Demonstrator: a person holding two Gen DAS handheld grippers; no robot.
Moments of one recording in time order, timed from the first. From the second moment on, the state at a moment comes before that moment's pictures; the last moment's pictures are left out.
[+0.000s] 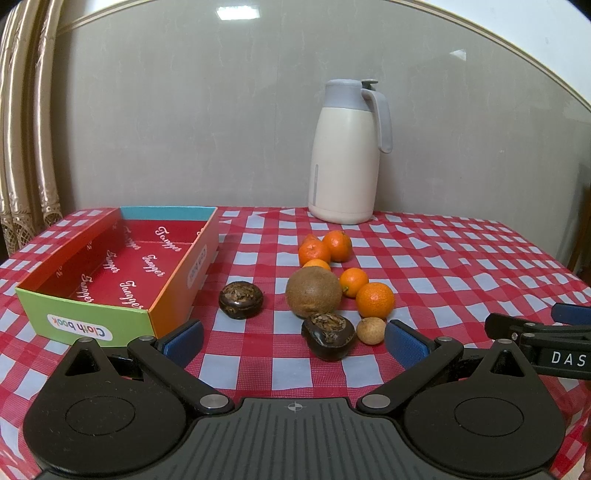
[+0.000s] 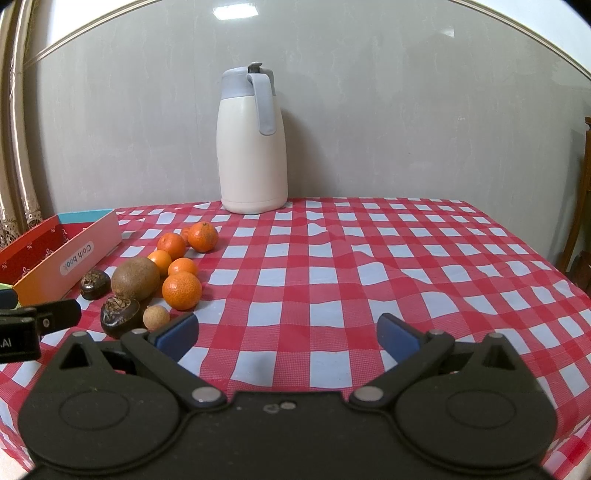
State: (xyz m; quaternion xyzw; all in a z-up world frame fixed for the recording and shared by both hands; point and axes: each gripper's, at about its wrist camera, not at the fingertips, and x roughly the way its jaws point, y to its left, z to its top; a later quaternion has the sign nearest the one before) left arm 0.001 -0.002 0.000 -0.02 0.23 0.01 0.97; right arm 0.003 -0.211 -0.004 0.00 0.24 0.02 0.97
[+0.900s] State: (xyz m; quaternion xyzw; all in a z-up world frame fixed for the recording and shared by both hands) left arm -0.001 -0.003 0.001 -0.02 0.23 0.01 0.97; right arm 0.003 -0.212 -0.002 0.00 0.24 0.02 0.97
